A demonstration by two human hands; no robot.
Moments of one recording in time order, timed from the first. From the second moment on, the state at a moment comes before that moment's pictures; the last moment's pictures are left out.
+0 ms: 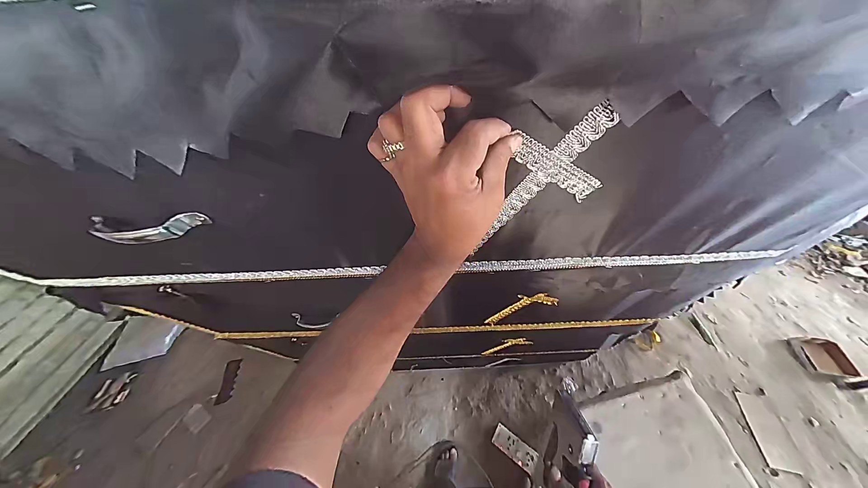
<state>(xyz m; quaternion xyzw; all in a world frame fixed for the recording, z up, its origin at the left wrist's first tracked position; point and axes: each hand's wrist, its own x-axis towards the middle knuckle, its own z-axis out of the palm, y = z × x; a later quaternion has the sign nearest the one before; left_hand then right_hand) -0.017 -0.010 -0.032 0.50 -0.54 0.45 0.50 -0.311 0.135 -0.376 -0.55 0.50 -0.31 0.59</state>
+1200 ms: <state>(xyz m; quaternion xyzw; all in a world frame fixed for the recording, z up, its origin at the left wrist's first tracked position) 0.001 -0.006 -0.009 0.49 -0.55 0.44 0.53 -0.218 -0.020 -0.040 -0.87 0.30 -0.38 -0.08</state>
